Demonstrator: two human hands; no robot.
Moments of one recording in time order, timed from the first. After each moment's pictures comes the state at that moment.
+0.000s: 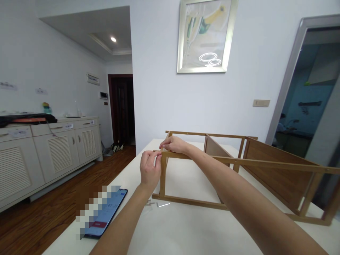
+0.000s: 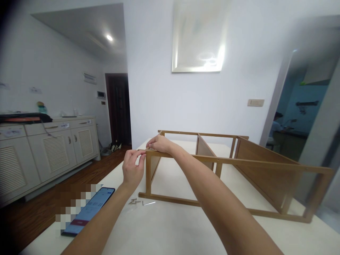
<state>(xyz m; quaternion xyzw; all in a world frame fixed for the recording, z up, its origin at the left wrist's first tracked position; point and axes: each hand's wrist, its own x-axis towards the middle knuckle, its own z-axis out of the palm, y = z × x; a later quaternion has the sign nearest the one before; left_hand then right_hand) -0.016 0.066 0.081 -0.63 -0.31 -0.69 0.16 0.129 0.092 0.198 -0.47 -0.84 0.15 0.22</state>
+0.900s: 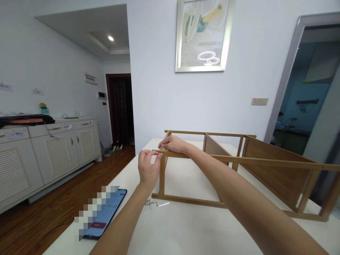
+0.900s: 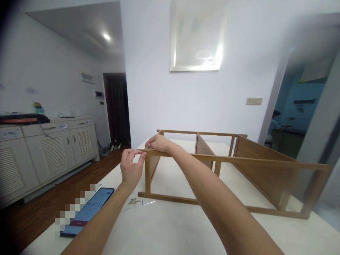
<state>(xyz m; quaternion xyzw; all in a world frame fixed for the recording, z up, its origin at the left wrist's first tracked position) -0.015 0.064 0.086 -0.61 -0.33 -0.71 0.15 0.129 0.094 0.197 -0.46 -0.84 0.15 0.22</state>
